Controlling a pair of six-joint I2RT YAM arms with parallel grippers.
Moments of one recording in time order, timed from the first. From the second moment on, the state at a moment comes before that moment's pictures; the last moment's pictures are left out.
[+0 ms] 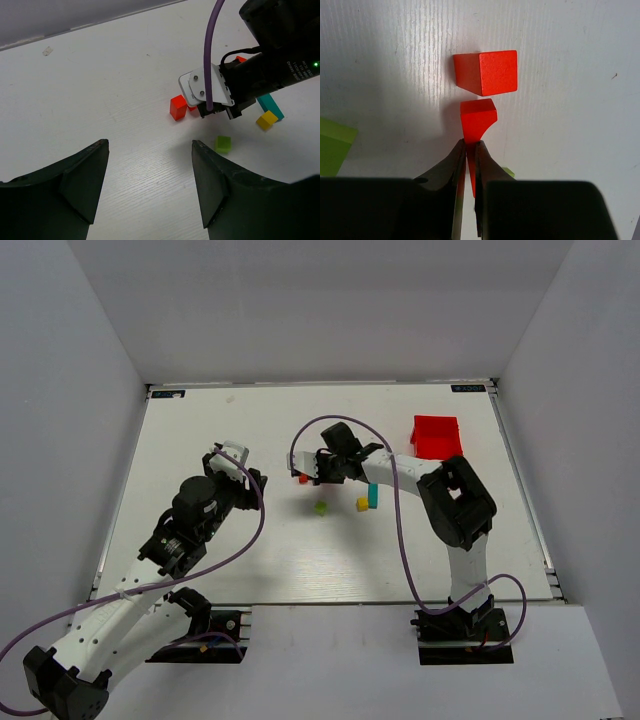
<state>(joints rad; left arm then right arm) -0.57 0.72 0.65 -0.14 -0.19 -0.02 0.71 2.01 1.37 -0.24 -0.25 -1.00</state>
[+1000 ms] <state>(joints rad) -0.57 0.72 0.65 -0.14 -0.19 -0.02 0.71 2.04 1.39 -0.24 -0.26 -0.97</state>
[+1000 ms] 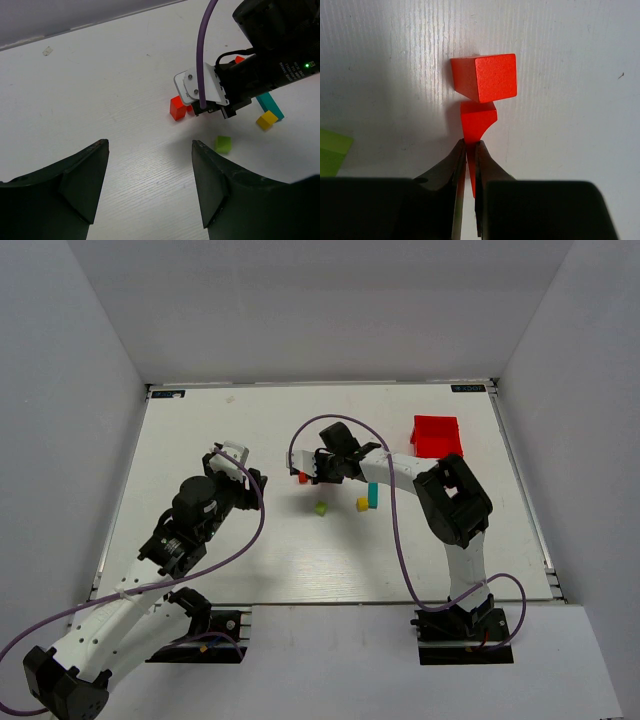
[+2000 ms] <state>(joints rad) -0.57 0.72 0.65 -0.14 -0.19 -0.02 0.72 2.05 1.41 -0.24 -0.25 -0.94</state>
